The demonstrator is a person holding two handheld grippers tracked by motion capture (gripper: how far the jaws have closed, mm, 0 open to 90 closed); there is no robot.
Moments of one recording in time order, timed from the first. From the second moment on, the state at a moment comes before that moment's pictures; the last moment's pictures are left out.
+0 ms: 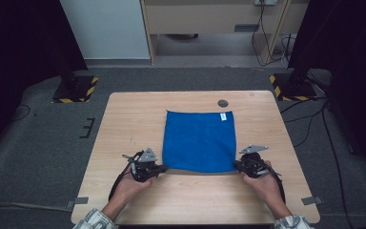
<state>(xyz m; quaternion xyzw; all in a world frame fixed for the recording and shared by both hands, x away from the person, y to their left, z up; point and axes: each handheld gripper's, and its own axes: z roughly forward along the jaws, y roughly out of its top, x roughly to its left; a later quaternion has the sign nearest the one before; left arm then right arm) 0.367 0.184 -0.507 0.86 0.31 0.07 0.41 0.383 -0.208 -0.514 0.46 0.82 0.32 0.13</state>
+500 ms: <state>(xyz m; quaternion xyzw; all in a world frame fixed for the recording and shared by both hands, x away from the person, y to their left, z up) 0.334 0.183 -0.506 0.86 0.30 0.04 0.40 0.350 -0.218 -0.504 0.45 0.82 0.34 0.11</state>
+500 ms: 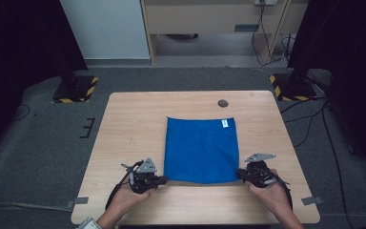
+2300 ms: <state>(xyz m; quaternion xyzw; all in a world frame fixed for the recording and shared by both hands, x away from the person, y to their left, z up) 0.479 0.179 -0.459 0.81 0.37 0.11 0.44 0.412 -0.085 -0.491 0.34 0.83 0.42 0.12</state>
